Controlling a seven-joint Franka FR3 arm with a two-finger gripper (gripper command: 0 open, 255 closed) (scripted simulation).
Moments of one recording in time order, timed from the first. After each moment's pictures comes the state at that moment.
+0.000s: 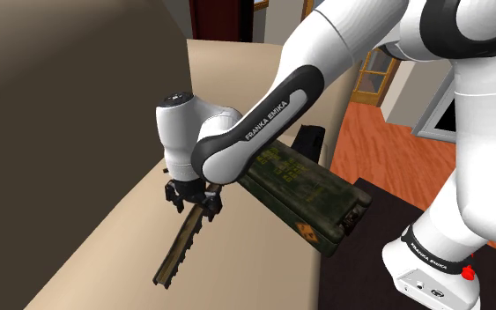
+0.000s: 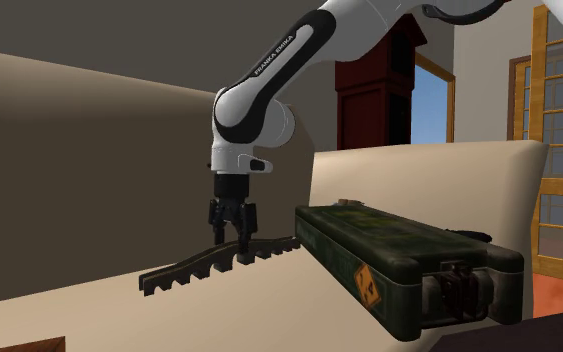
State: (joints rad) arm 0.09 0.51 0.58 -1.94 -0.30 2.34 1.91
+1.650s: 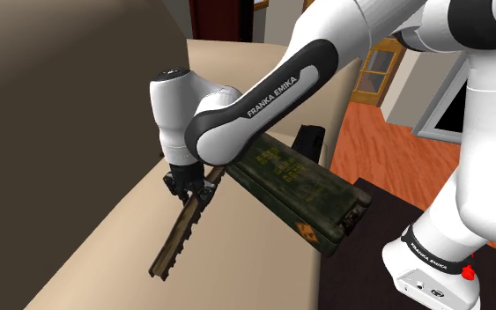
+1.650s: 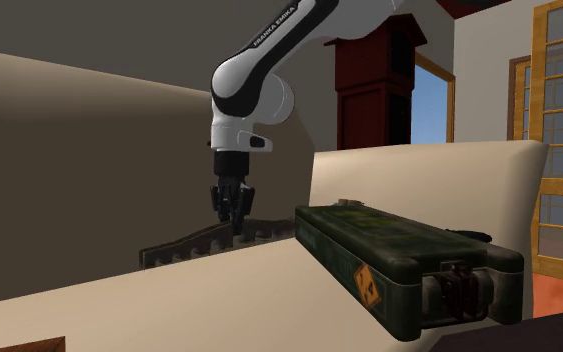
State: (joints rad) arm 0.06 0.43 0.62 -1.92 -0.25 2.25 1.88
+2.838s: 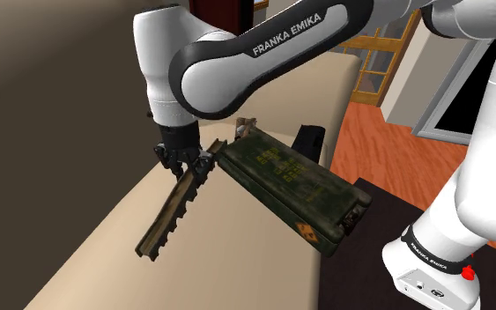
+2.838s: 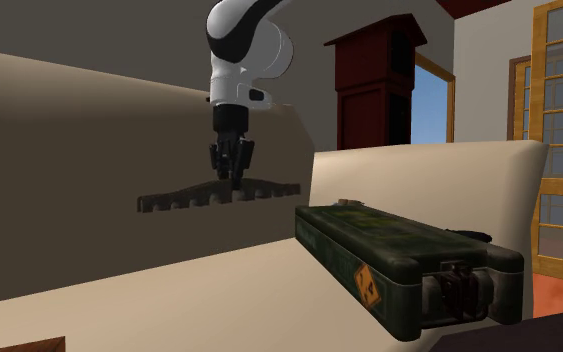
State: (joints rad) arm 0.02 0.30 0.67 -1.83 -0.15 2.05 1.82
